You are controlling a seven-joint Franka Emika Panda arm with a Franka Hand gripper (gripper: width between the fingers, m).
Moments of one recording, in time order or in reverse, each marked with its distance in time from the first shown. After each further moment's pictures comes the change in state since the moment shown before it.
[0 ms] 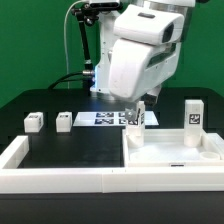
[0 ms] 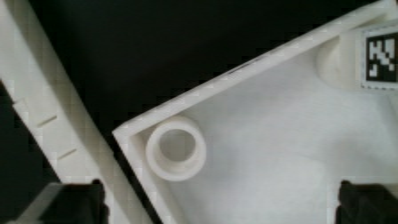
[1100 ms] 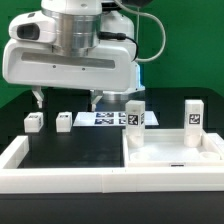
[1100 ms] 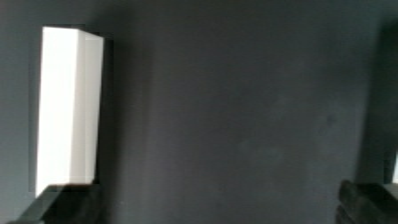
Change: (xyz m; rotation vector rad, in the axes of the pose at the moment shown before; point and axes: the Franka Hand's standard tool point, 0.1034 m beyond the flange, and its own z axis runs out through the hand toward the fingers) arm -0.123 0.030 0.029 0.065 -0.058 0.906
